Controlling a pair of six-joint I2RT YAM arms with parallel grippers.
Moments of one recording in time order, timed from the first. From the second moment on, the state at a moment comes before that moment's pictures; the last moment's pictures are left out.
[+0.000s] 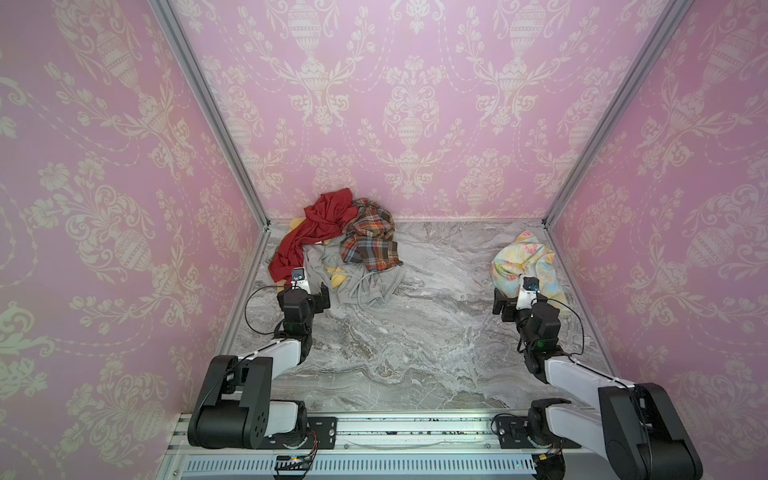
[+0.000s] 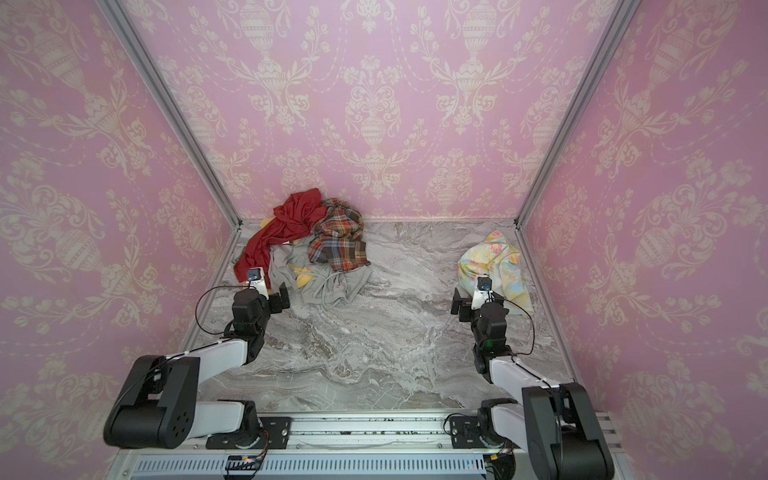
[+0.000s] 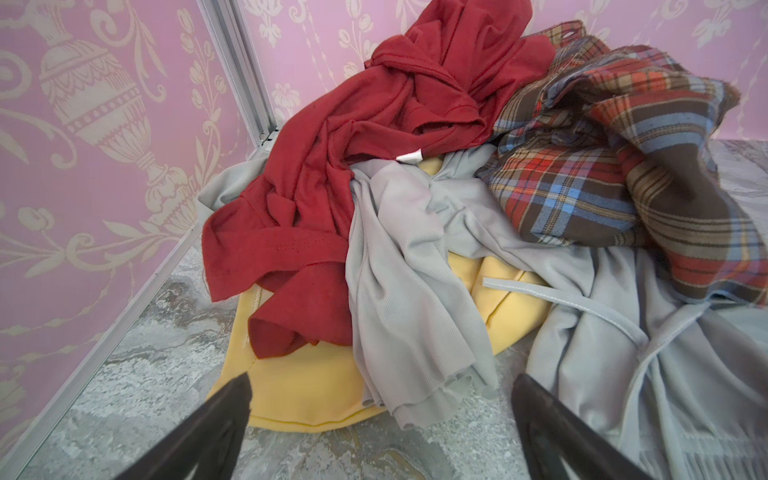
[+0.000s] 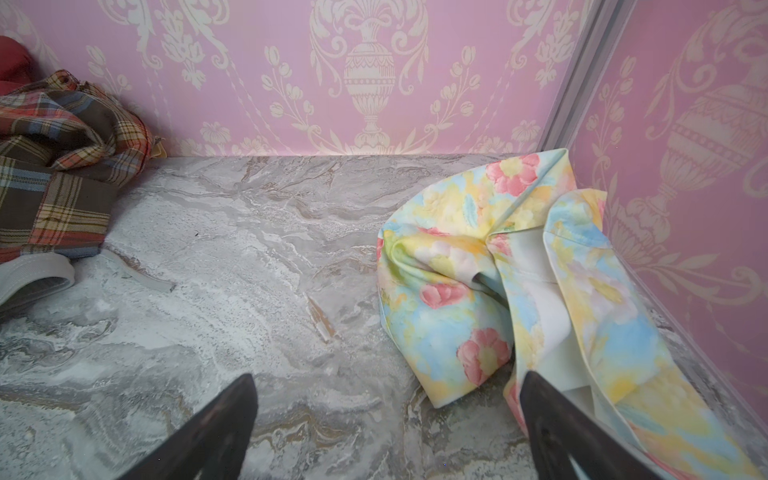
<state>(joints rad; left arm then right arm) -0.03 1.36 0.35 0.65 -0.20 -0.06 0.03 1.19 0.21 0.74 0.11 0.03</state>
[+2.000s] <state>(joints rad) 0.02 1.63 0.36 0.91 -0.12 -0.03 0.01 1.55 0.37 0.88 0.00 0.06</state>
